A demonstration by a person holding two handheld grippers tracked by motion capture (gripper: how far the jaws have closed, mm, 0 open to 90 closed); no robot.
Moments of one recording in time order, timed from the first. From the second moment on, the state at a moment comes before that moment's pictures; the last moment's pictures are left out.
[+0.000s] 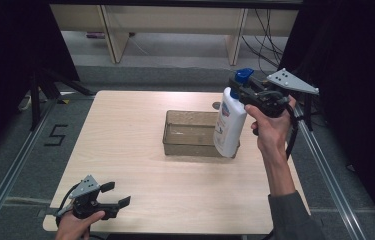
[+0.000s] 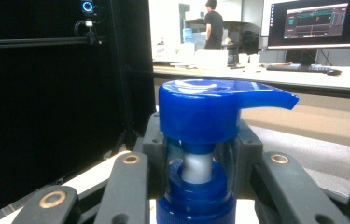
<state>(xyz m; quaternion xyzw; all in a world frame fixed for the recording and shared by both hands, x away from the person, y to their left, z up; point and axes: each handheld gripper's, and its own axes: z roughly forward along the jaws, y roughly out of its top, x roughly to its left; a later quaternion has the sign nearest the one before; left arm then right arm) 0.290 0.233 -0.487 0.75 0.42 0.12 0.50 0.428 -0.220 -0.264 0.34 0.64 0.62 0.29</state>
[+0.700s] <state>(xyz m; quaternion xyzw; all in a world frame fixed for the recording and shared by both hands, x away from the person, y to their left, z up) 0.290 0.233 -0.488 0.75 0.42 0.11 0.50 0.476 -0.224 -0.272 0.38 0.64 0.60 0.30</state>
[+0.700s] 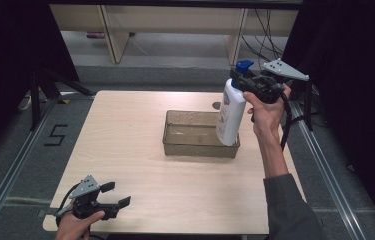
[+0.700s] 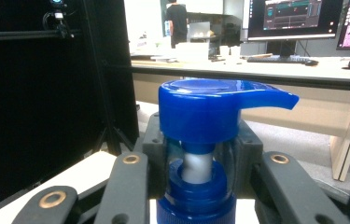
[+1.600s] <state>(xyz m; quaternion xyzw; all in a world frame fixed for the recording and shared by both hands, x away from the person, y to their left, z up) 0.289 0.234 -0.487 0.75 0.42 0.11 0.50 0.503 -0.226 -0.293 0.40 0.63 0.60 0.29</state>
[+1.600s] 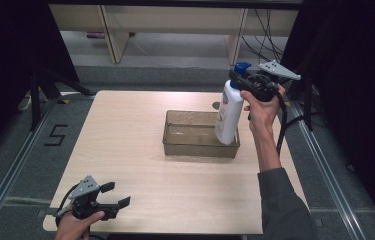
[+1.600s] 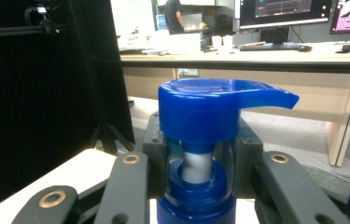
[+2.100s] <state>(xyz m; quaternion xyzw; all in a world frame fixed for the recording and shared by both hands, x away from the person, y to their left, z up) 0.289 0.233 -0.488 0.75 0.42 0.11 0.50 0.507 -0.229 -0.313 0.42 0.63 0.58 0.30</state>
